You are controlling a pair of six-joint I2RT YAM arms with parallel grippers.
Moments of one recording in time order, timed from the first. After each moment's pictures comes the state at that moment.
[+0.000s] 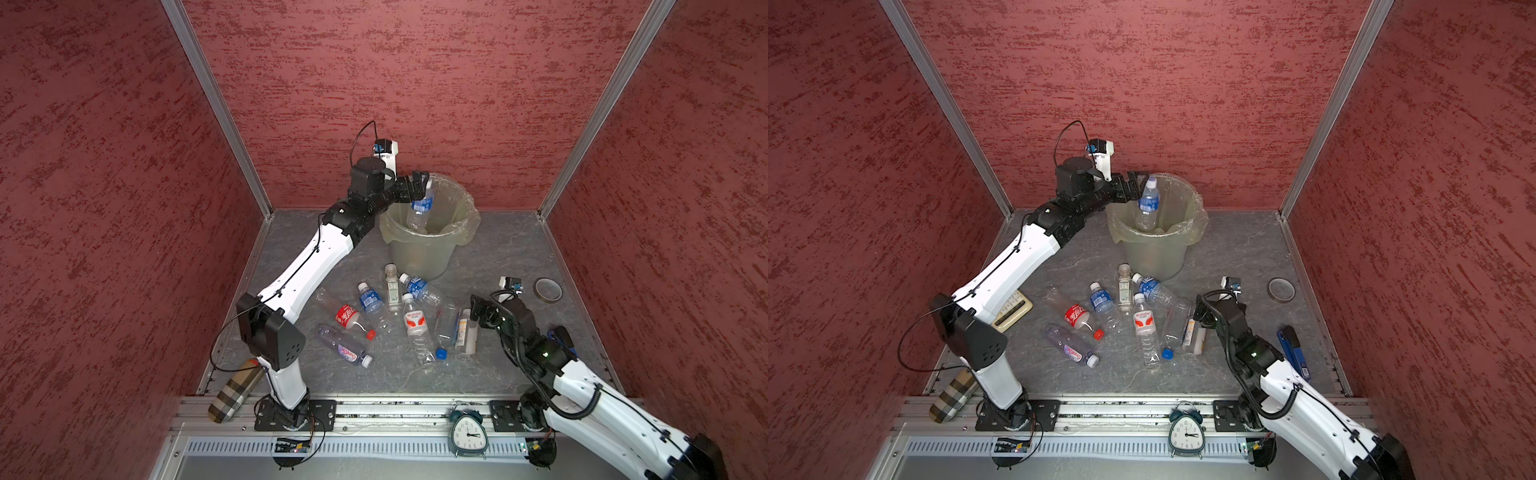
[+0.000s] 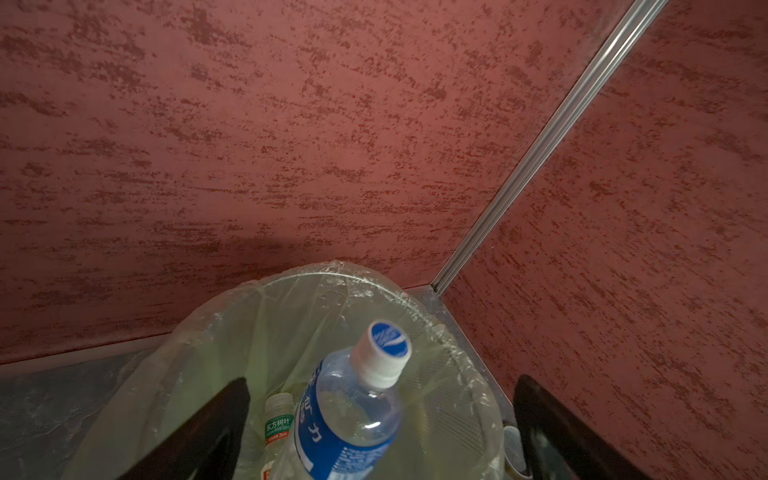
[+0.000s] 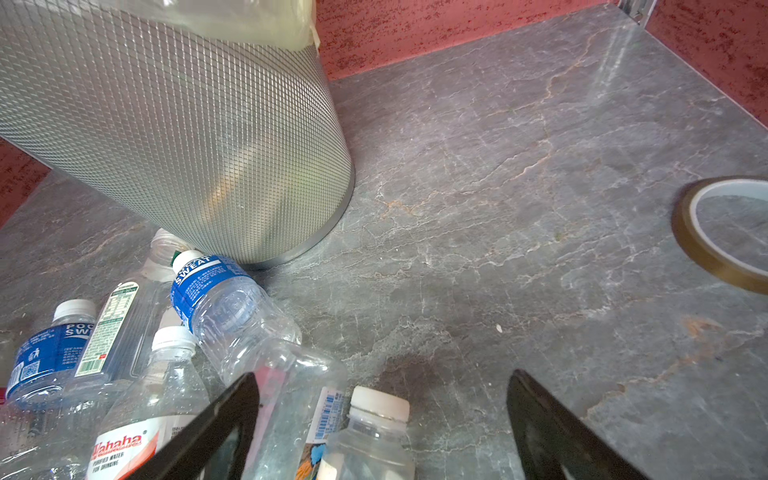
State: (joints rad) left arm -0.52 1.78 1.90 -0.29 0.08 -0.41; right arm 0.58 0.72 0.39 -0.20 0.40 0.53
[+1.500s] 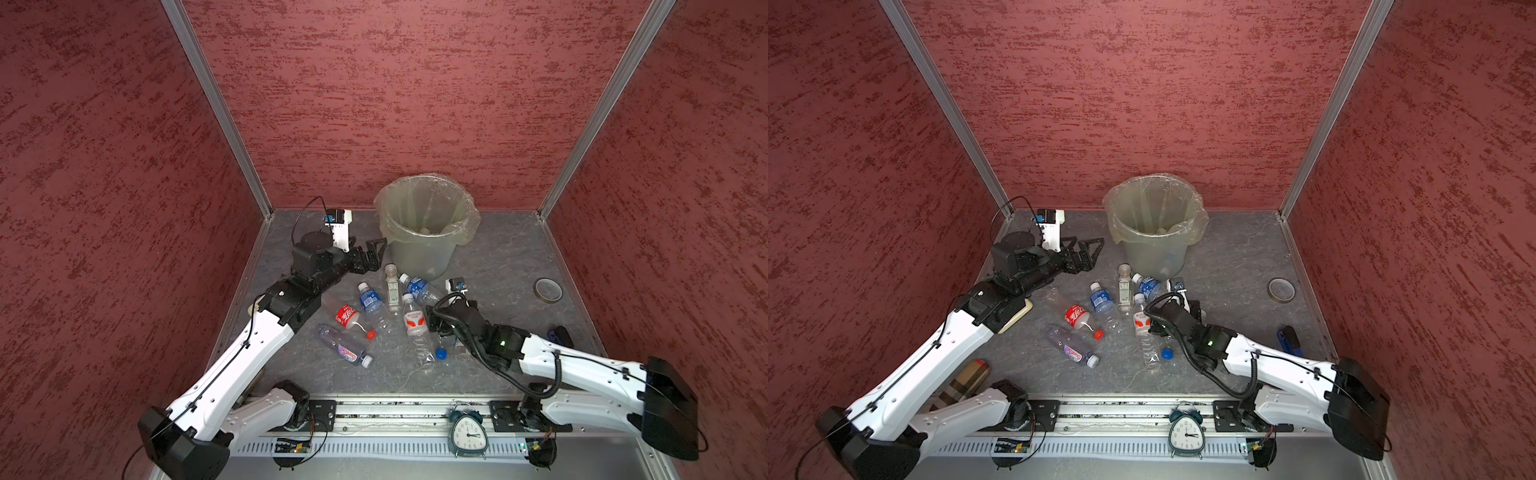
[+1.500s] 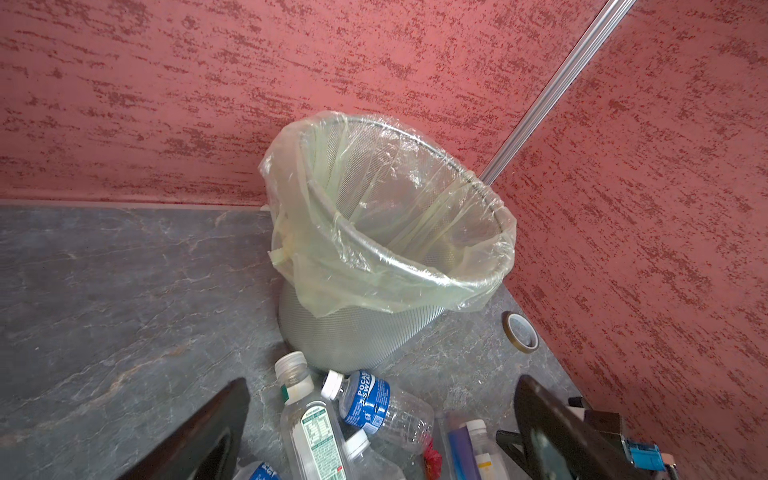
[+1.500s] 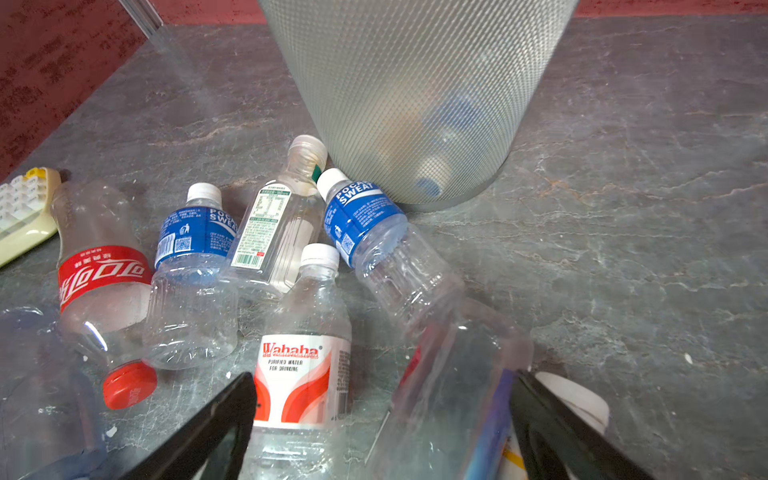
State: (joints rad) left arm -0.50 1.03 1.04 -0.29 0.07 -0.42; right arm 1.01 1.14 0.65 -0.22 0.52 0.60
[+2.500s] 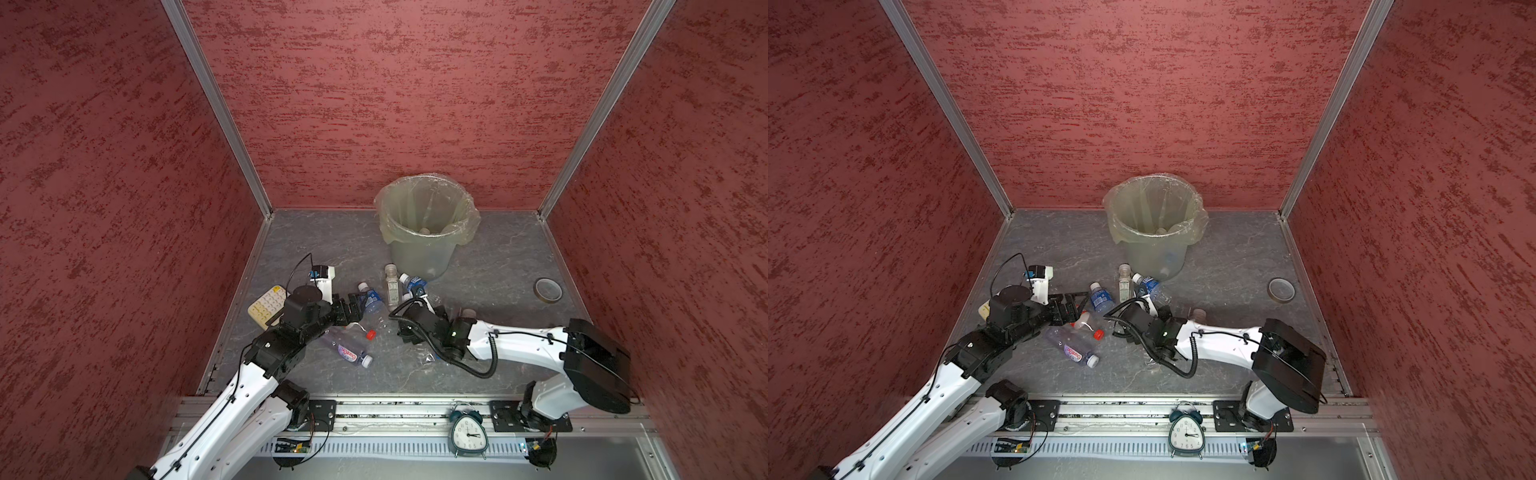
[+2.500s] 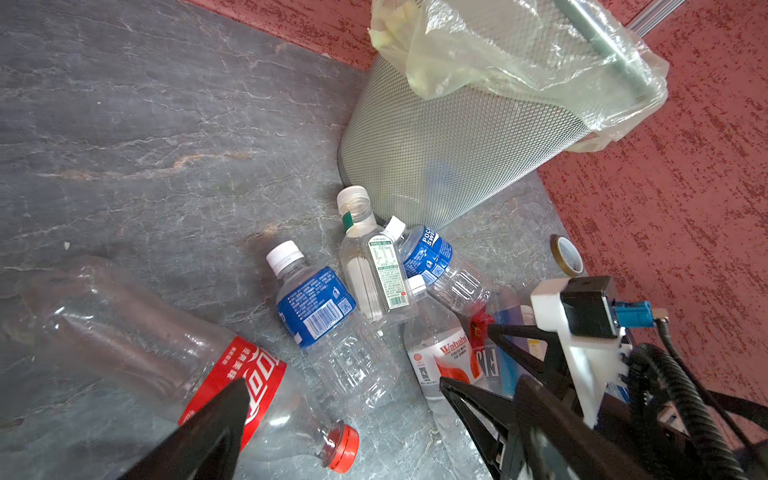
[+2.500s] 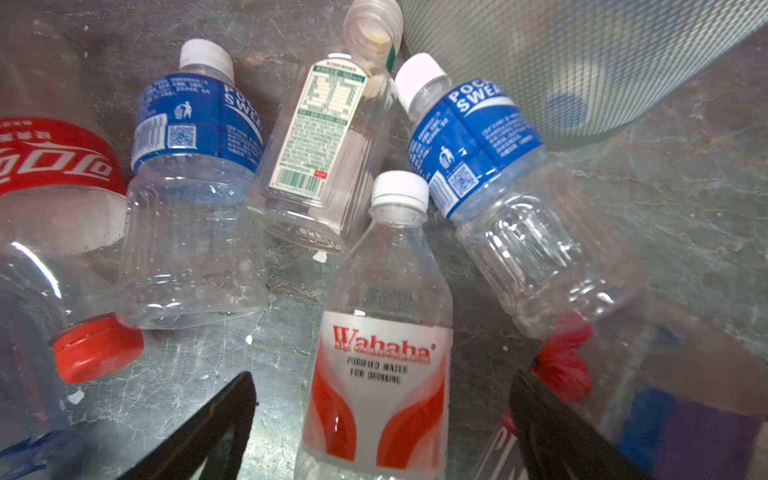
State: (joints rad) left arm -0.48 0.65 0.61 -0.45 0.06 -0.55; right arm 1.09 1.54 0.84 -0.26 0.46 0.63
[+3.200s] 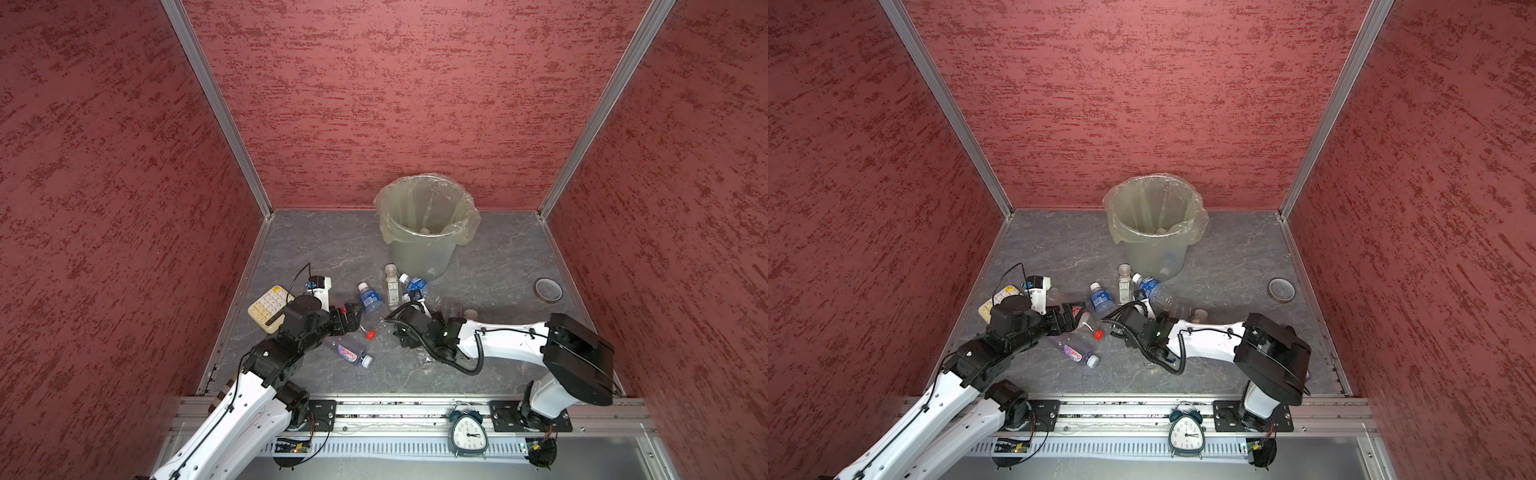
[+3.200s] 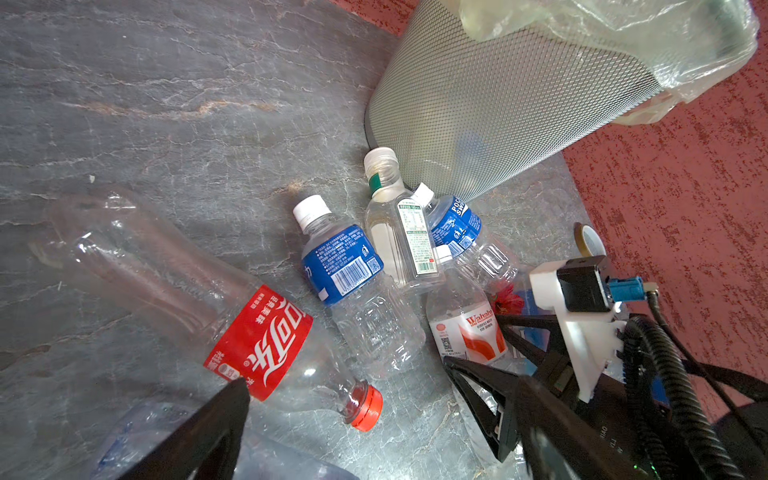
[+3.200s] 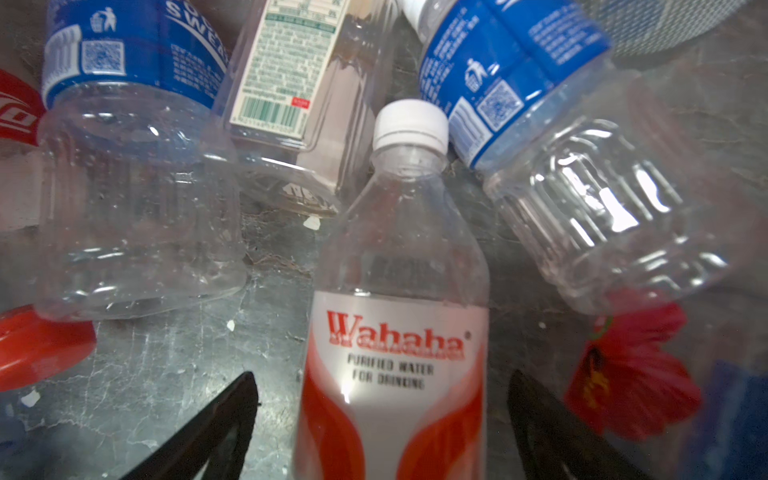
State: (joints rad) left arm -0.48 0.59 0.54 -0.50 0.05 -0.59; right arm 1.09 1.63 0.87 -0.27 0.40 0.69
